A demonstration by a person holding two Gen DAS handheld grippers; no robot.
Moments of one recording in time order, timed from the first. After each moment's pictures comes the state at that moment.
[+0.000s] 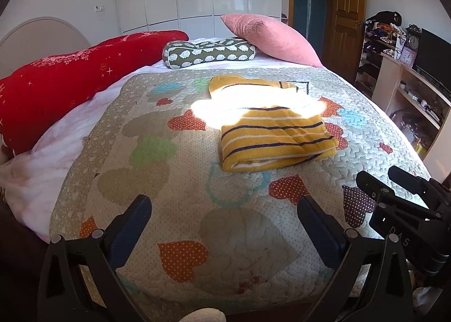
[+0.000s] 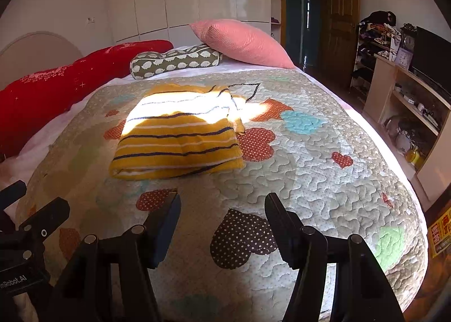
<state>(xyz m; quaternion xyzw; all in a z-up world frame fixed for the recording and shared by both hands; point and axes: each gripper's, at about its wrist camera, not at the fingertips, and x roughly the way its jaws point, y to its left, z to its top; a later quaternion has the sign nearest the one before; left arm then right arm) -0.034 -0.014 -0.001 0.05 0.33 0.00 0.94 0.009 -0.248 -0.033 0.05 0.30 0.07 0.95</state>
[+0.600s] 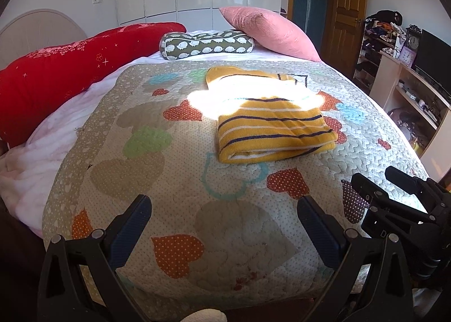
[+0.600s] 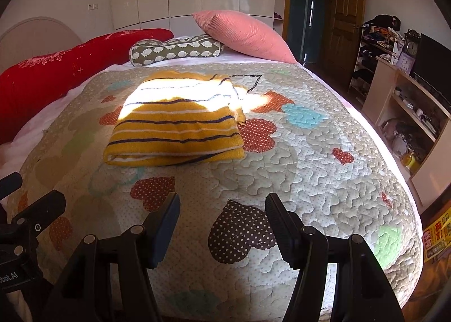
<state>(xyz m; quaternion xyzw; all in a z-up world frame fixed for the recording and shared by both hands) -0.029 -0.010 -0.010 0.04 0.35 -0.01 0.94 0.011 -0.239 -0.040 0.02 0.31 0.06 0.95</state>
